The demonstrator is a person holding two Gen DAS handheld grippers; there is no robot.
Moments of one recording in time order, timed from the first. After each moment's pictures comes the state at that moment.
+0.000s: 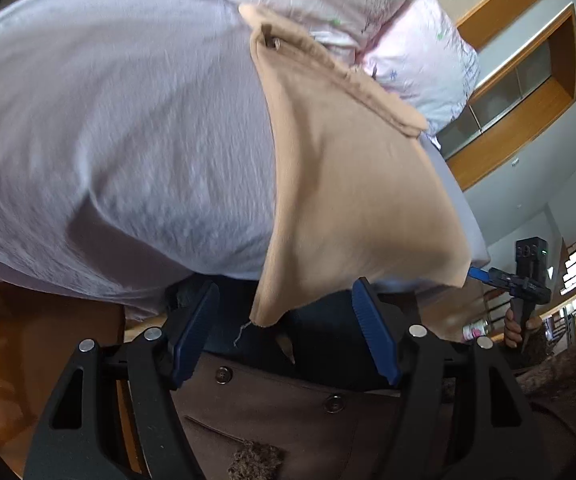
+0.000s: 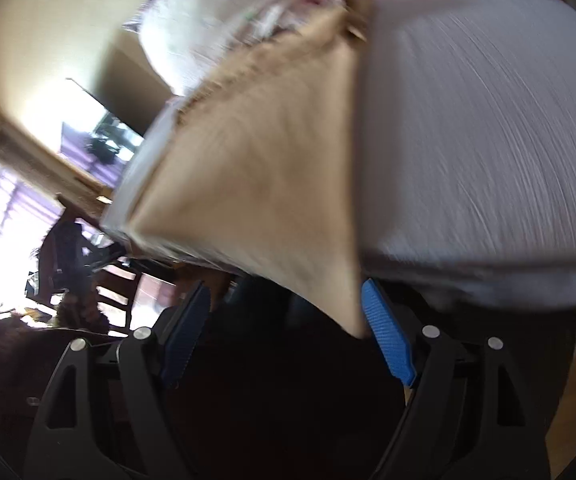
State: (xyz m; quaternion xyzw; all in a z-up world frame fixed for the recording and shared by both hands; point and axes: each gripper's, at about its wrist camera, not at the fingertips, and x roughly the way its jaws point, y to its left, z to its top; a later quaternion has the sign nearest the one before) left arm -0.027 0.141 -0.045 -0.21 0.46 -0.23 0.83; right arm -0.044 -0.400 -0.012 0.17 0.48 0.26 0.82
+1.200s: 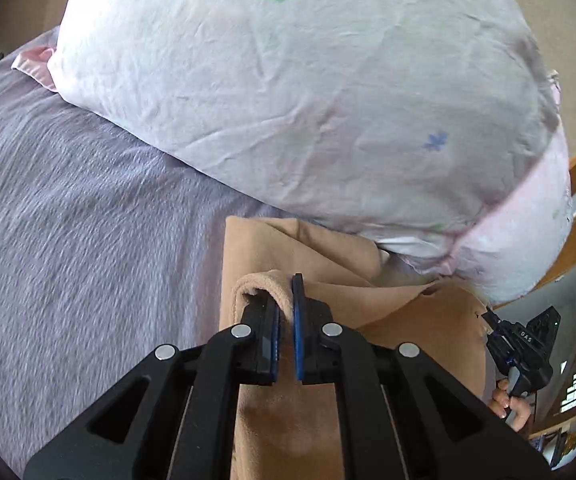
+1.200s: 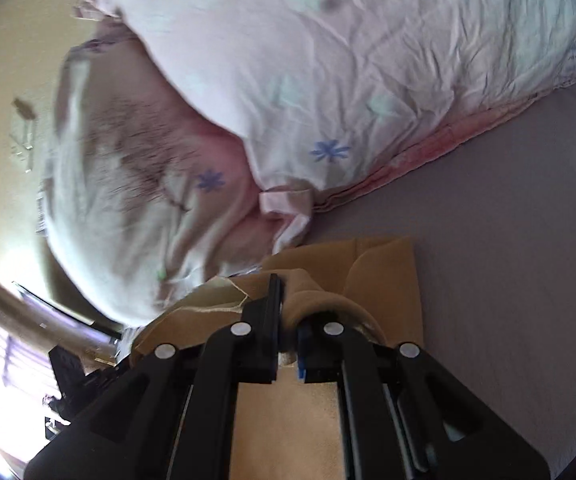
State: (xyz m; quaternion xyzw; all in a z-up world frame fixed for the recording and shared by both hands) left arm 0.344 0.130 0.018 -0.28 0.43 -0.10 0.85; right arm 0.326 -0.372 0.067 0.32 0.36 0.13 0.86
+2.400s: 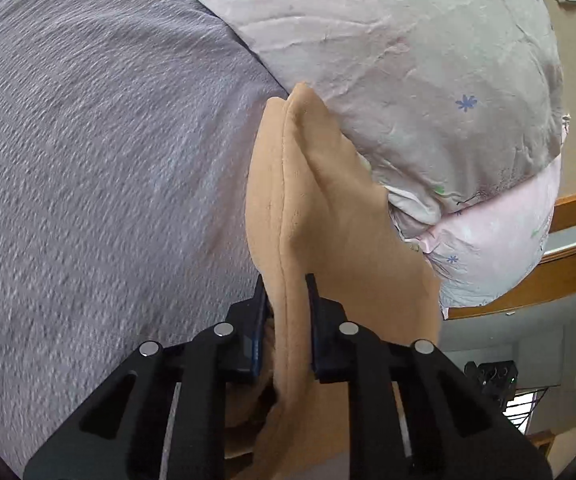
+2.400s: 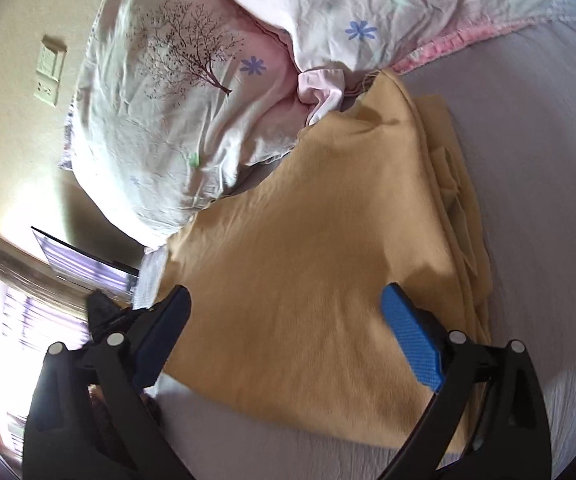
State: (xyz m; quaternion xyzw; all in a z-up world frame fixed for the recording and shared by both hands) left arm 0.287 0.134 -0.021 -0.40 0.47 -0.12 0.77; right arm 0.240 -0.352 0.059 0.32 0.42 0.22 0.82
